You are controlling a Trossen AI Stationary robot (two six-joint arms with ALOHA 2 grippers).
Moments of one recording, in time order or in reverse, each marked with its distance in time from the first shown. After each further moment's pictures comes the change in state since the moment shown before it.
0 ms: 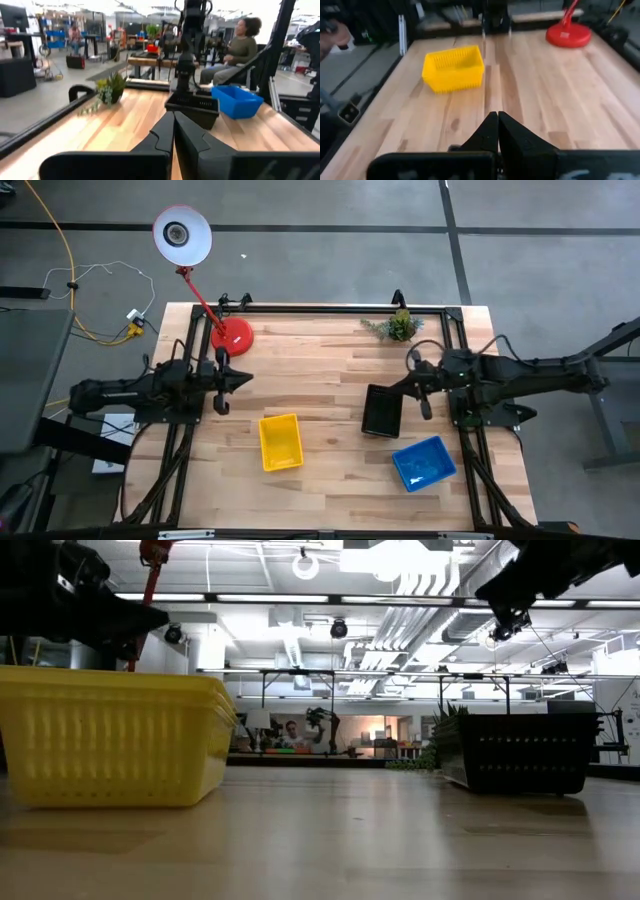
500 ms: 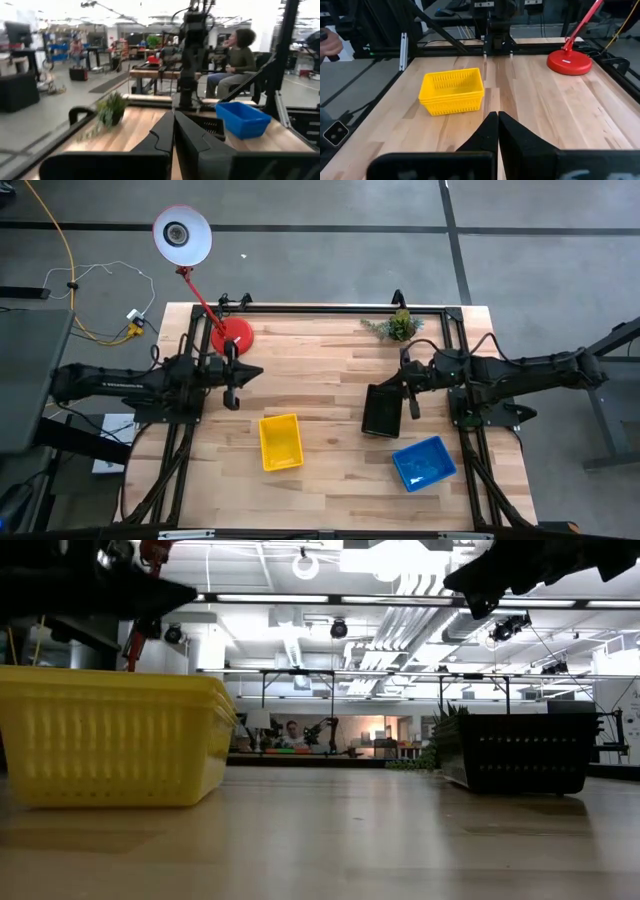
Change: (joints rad) left arm -0.010 0.438 0.114 0.379 -0.012 0.047; right arm 0.002 0.124 0.000 0.235 0.002 -0.053
